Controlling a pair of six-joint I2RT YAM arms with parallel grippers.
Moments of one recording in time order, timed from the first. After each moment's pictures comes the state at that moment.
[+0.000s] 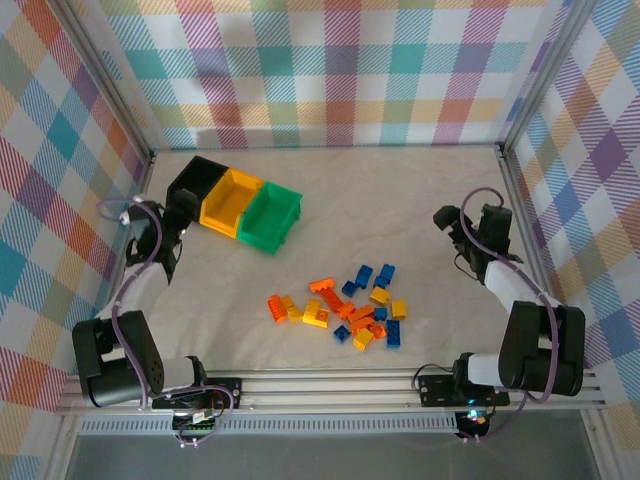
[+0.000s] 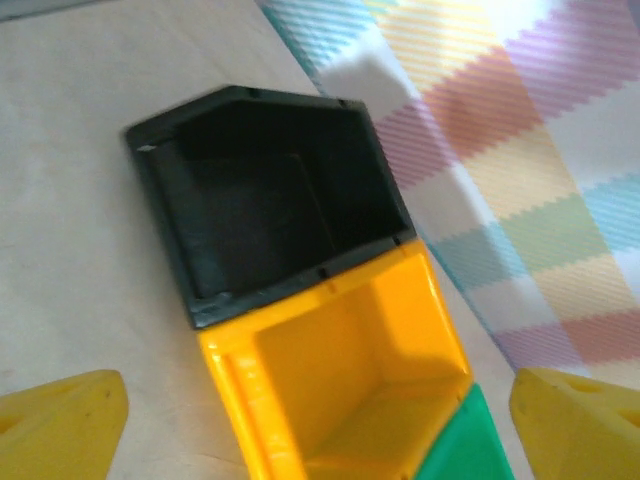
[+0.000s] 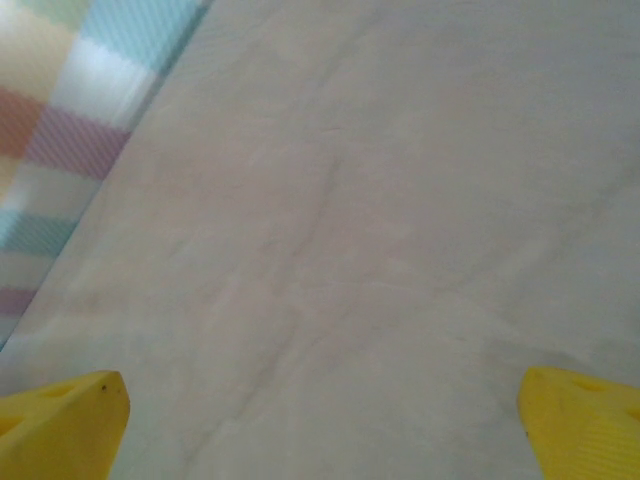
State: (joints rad) left arm 0.20 1.31 0.75 0.12 0.13 -0.80; right arm -0.11 1.33 0.68 0.02 -0.28 0.71
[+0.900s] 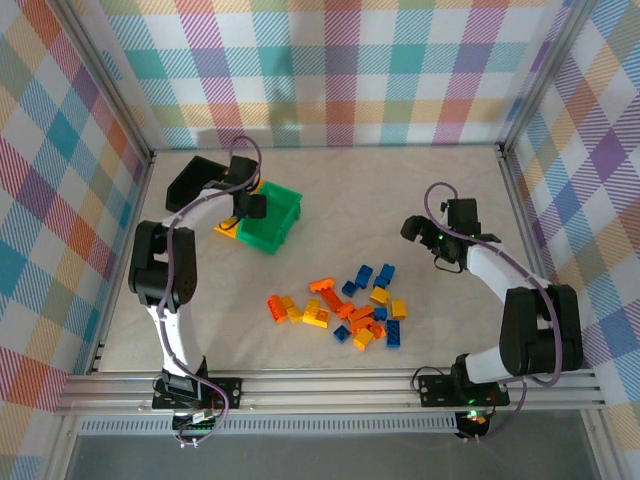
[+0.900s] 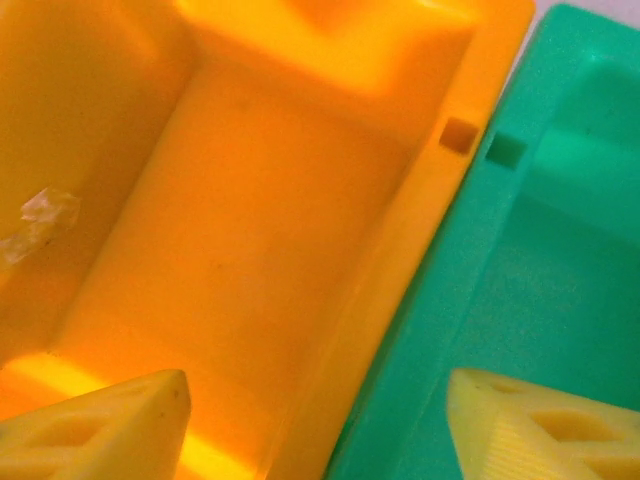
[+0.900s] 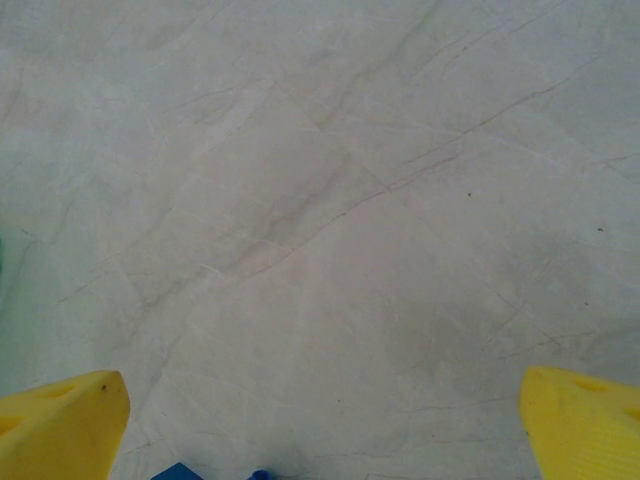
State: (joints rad) left arm -0.24 1.95 1.44 -0.51 -0.21 -0.17; right arm 0.09 1.42 0.81 -0.27 -0.22 0.52
